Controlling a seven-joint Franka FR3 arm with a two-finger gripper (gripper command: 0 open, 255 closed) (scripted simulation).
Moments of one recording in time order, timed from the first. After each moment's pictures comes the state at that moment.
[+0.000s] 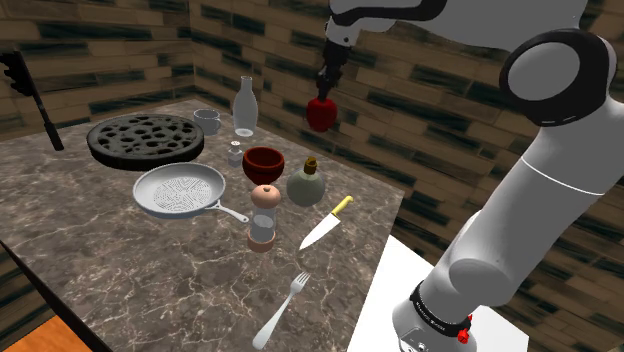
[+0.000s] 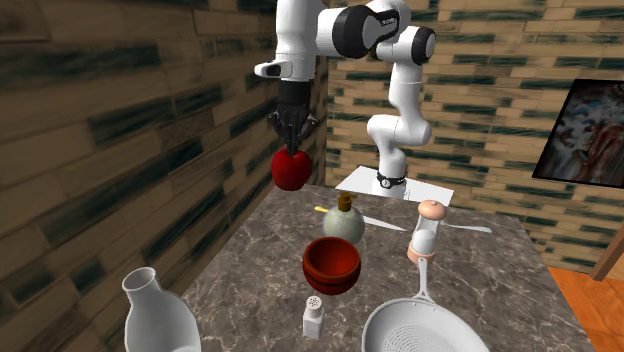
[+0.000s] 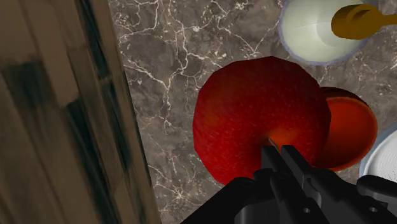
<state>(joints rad) 0.05 0.00 -0.22 -1.68 0.02 1.80 -0.37</state>
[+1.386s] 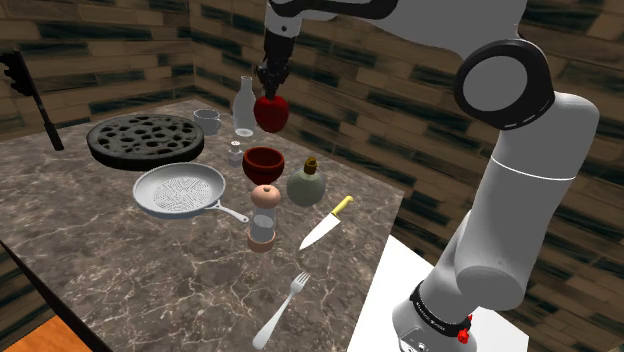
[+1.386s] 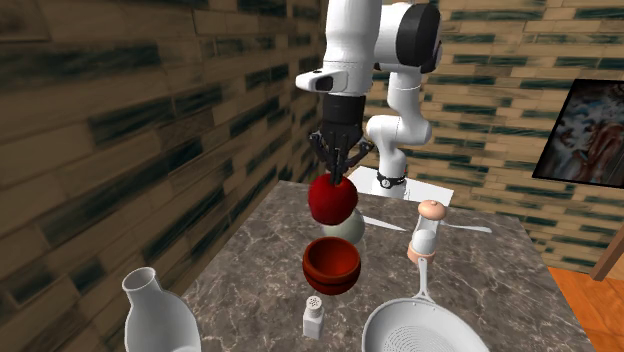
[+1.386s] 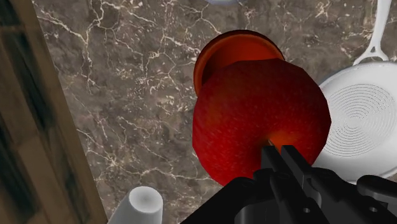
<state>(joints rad) 0.19 0.20 -0.10 -1.43 0.01 1.74 -0.10</state>
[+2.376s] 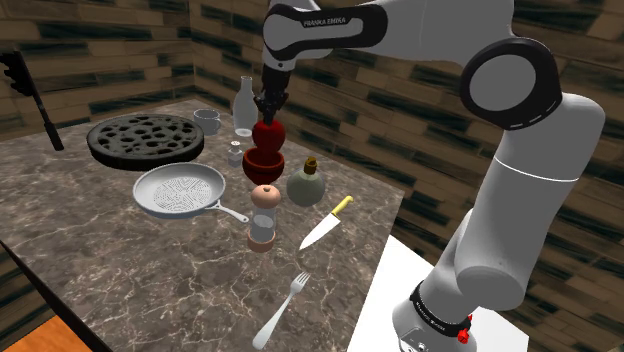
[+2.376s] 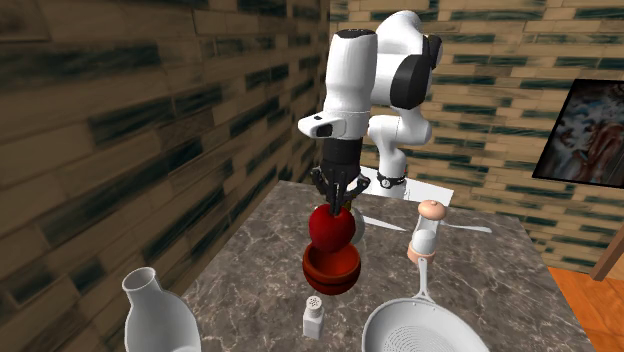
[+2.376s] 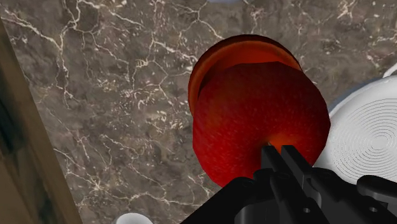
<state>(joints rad) 0.20 0.18 -0.10 -1.66 0.00 1.95 -0.09</state>
